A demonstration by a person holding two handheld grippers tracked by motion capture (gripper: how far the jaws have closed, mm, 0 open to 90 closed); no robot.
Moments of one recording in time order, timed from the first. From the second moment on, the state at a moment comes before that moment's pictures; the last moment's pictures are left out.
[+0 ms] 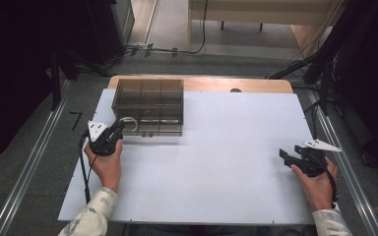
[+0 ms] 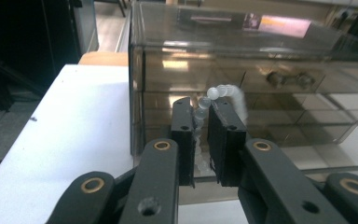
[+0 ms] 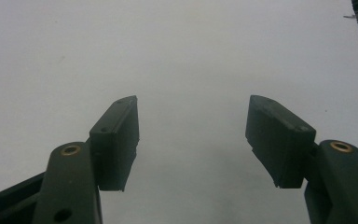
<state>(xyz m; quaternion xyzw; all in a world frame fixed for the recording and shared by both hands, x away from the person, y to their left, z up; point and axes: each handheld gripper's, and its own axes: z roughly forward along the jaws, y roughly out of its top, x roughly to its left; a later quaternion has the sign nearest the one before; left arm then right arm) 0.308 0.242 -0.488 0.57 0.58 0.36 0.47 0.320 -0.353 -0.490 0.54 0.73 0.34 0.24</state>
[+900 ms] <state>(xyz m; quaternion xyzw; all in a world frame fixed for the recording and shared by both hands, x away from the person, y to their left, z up) 0.299 0.248 -0.485 0.56 0.61 0.35 0.44 0.318 -0.359 -0.491 0.55 0.72 0.34 0.25</state>
